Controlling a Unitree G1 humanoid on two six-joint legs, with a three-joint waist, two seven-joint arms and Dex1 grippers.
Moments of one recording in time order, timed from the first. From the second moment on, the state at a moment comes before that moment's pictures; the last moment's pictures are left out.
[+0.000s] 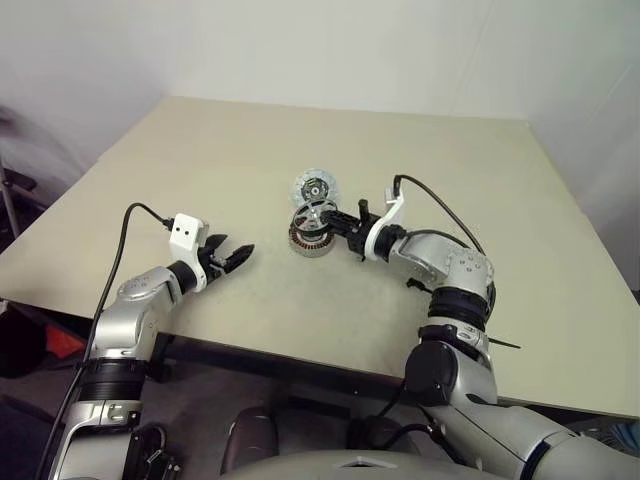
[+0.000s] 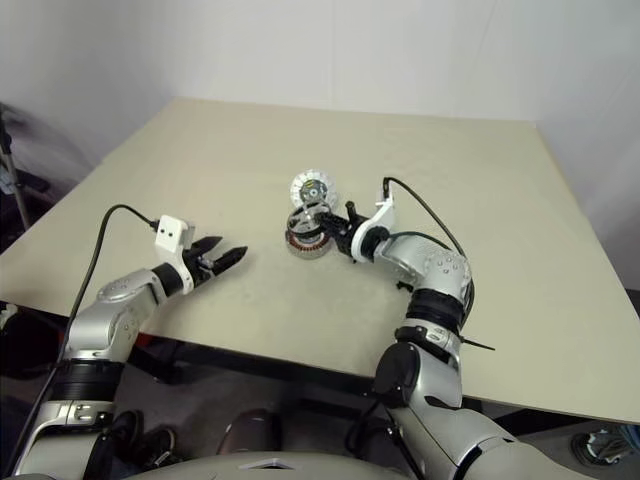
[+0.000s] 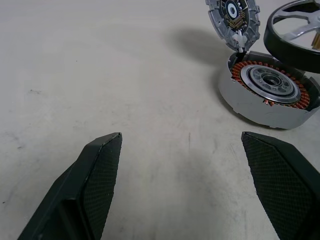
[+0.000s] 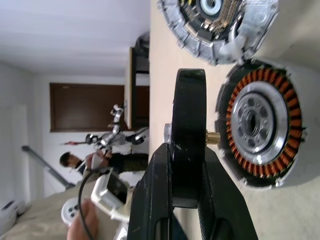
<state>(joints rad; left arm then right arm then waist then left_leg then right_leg) -0.27 0.43 0.12 0.11 -0.37 0.47 -0.63 -0.76 0.11 -0.72 0.37 1.01 1.29 -0.15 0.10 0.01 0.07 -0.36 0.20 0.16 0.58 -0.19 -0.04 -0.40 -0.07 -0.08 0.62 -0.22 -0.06</state>
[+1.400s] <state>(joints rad) -0.26 0.43 0.13 0.10 -0.37 0.47 -0.62 -0.80 -0.01 -0.50 0.70 0.86 1.02 0.16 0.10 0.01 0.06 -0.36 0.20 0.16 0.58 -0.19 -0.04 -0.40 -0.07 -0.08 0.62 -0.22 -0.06</state>
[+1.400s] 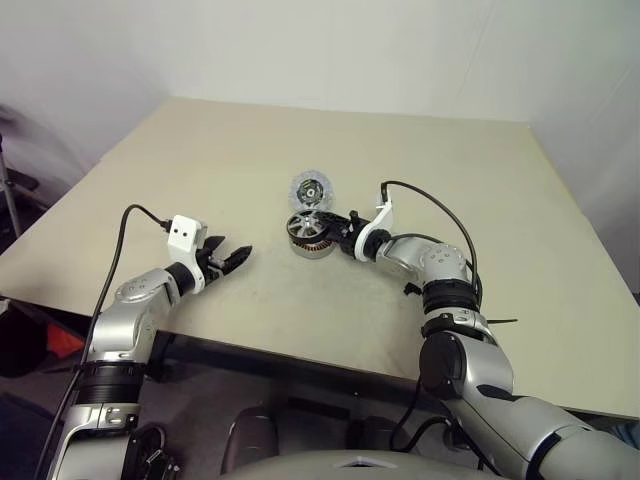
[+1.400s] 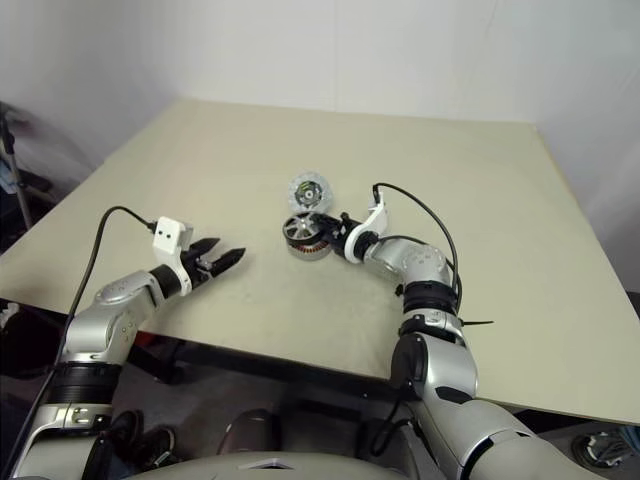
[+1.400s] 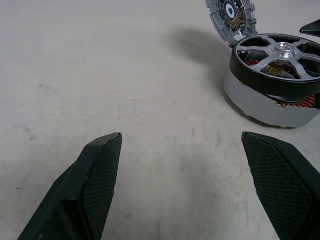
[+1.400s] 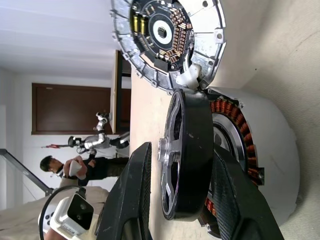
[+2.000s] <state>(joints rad) -0.26 0.43 0.13 0.10 -0.37 0.47 -0.62 -0.75 0.00 -0.46 0.50 0.83 0.85 0.27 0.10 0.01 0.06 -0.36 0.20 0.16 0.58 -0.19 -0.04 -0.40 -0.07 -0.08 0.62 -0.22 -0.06</state>
